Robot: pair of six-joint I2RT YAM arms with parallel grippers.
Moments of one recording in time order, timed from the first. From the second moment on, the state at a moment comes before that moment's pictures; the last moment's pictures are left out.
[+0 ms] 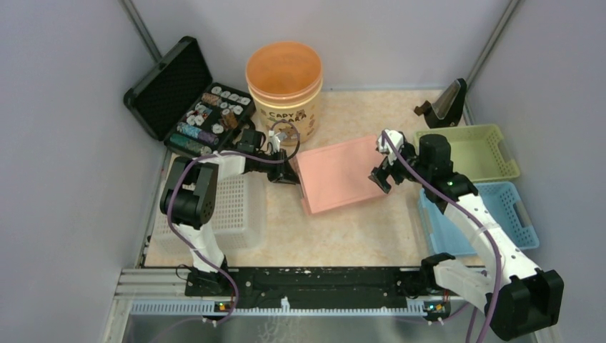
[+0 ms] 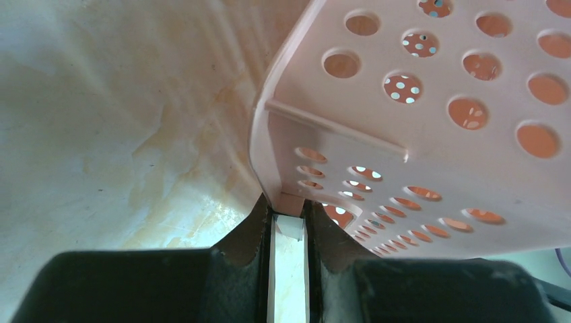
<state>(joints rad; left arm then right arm) -0.25 1.84 1.02 -0.16 0.89 -0.36 0.28 0.99 0.81 -0.34 -0.46 -0.54</state>
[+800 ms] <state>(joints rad) -0.26 1.87 1.05 -0.18 0.77 -0.33 0.28 0.99 0.81 -0.35 -0.50 -0.55</state>
